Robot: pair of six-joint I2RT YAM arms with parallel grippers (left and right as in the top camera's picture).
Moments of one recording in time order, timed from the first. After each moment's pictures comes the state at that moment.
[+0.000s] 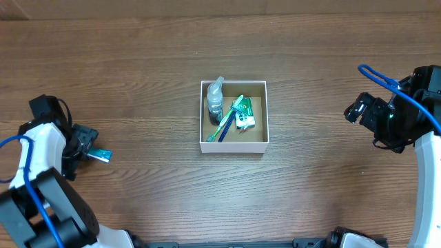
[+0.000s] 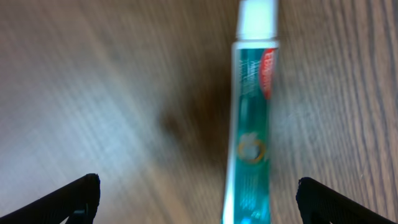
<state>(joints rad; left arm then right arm) 0.49 1.70 1.07 -0.81 -0.16 -0.74 -0.29 1.34 1.34 -1.24 -0.23 0.28</state>
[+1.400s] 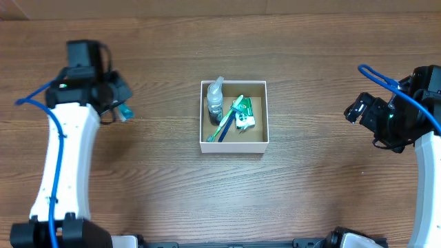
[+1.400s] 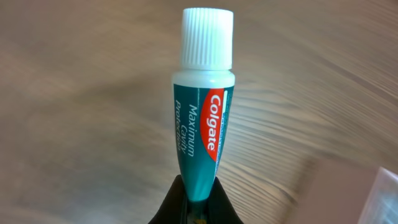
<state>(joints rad) 0.03 1.54 1.42 -0.91 -0.06 -0.43 -0.29 1.34 1.34 -1.24 -0.23 0.28</state>
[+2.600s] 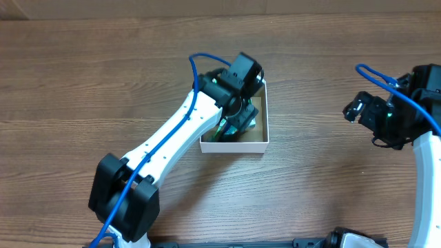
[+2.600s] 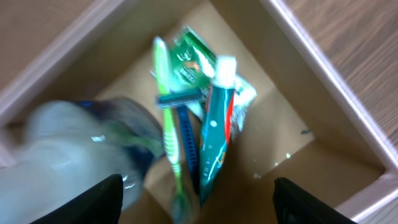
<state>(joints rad) -0.64 1.88 1.64 -0.97 -0.05 0.04 -0.27 1.34 1.34 -1.21 -0.22 0.25</state>
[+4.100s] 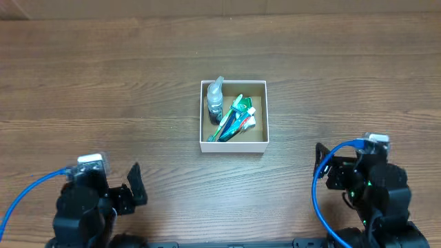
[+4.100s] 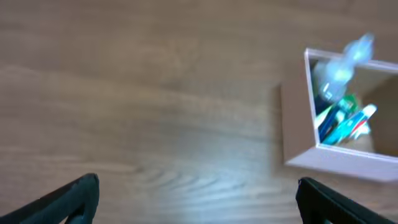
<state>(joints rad) -0.12 0.45 0.92 -1.10 -0.15 -0.25 0.16 0.46 0.69 -0.81 0.05 0.28</state>
